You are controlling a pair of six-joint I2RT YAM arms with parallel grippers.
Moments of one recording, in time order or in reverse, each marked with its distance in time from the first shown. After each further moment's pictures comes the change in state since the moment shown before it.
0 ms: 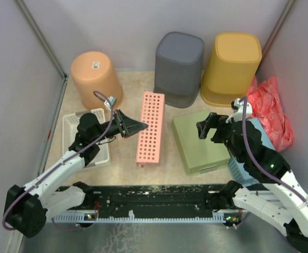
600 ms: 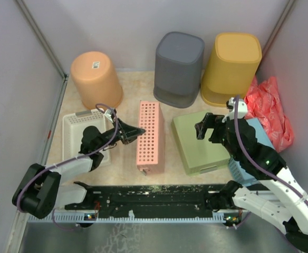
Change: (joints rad) left arm 0.055 0.222 -0.311 0.653 0.018 -0.295; right arm 0.000 0.042 0.000 -0.033 0.001 -0.003
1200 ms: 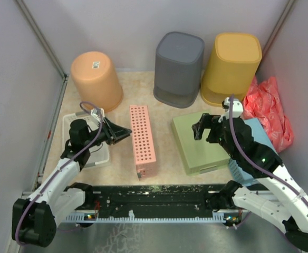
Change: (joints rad) left arm 0.240 -0.304 0.113 -0.808 0.057 0.459; right arm 0.000 0.020 -0.021 0.024 -0.033 -0.006
